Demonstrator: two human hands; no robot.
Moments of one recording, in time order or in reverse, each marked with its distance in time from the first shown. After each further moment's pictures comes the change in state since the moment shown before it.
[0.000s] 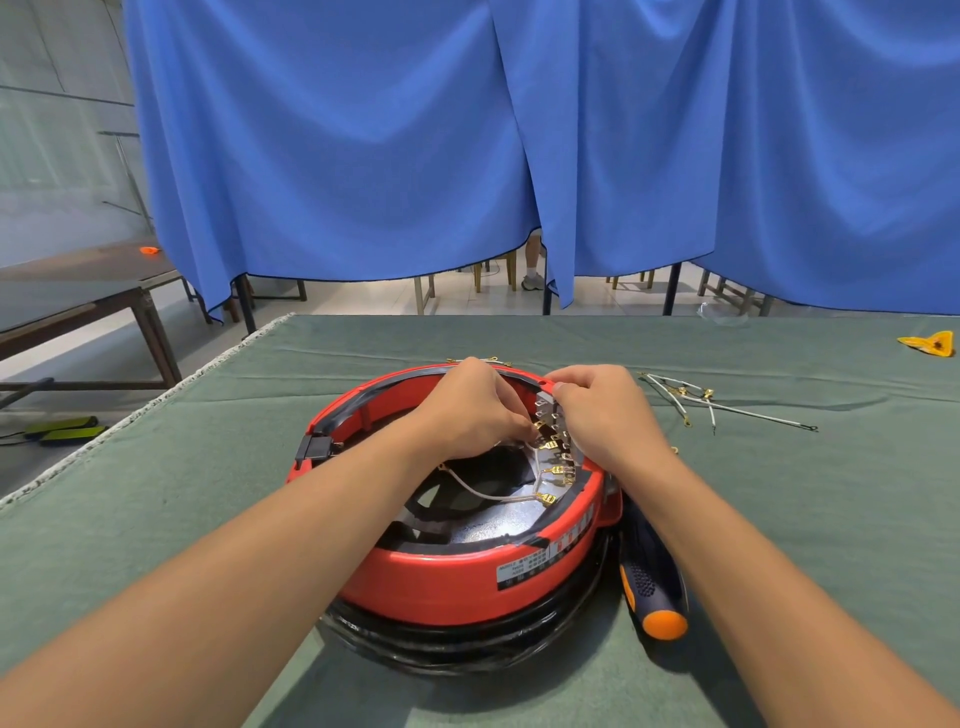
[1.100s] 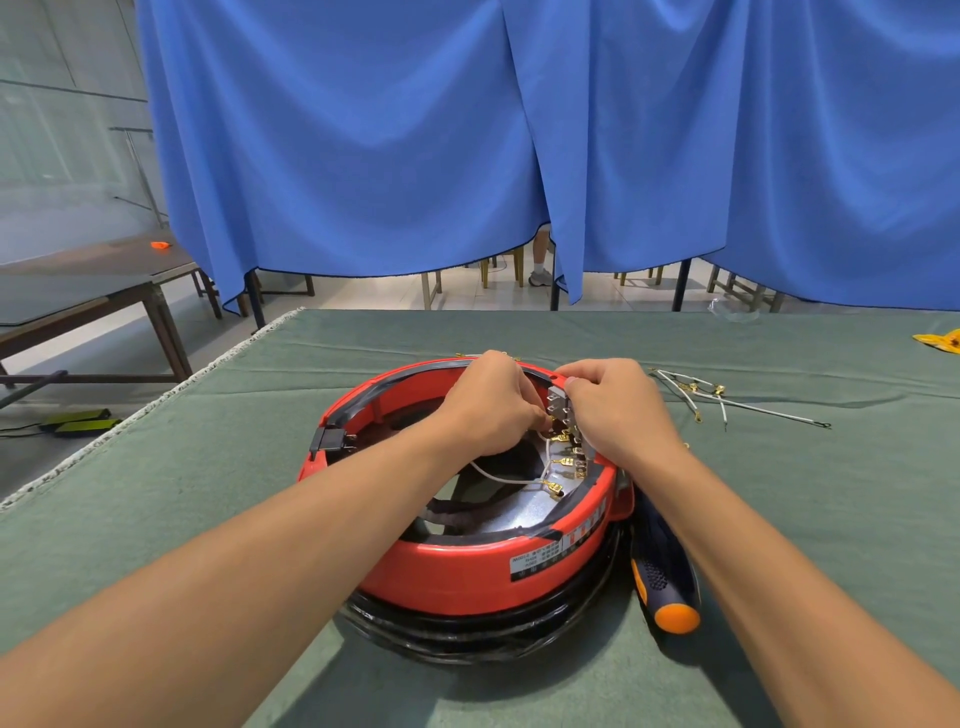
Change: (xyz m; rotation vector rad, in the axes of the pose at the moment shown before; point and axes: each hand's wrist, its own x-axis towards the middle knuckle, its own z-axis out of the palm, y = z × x) left_hand 0.000 0.009 0.009 0.044 0.075 -0.005; right_hand -0.003 -0.003 -0.002 -0.064 0.016 -0.021
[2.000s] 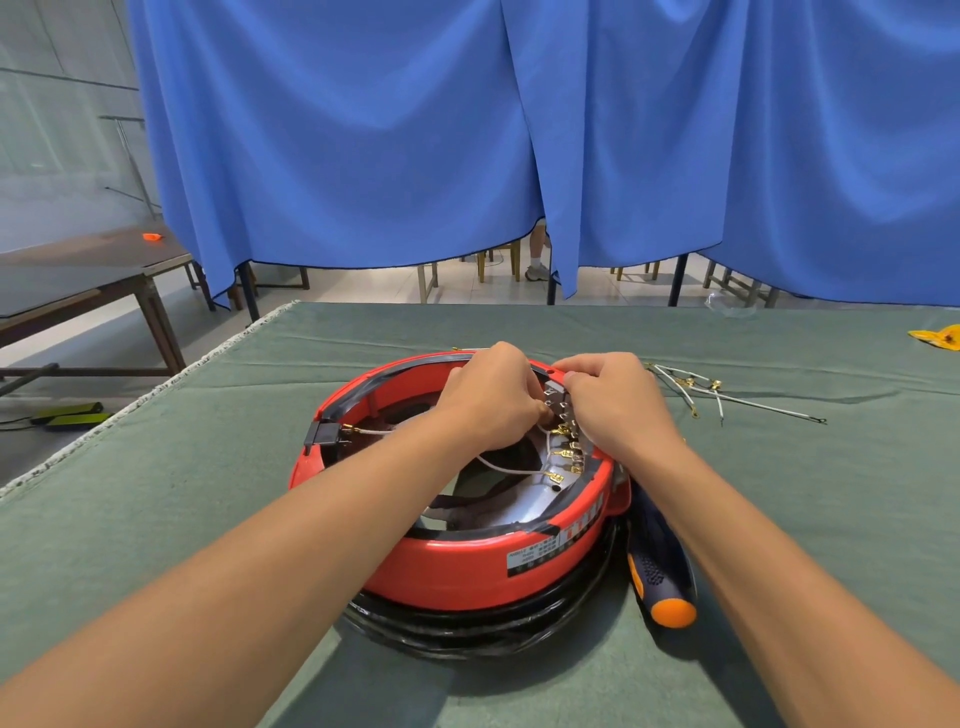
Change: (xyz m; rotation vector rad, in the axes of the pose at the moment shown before) left_hand -0.003 0.008 0.001 0.145 0.005 0.001; right_hand 0.002 0.004 0.002 0.037 -0.013 0.004
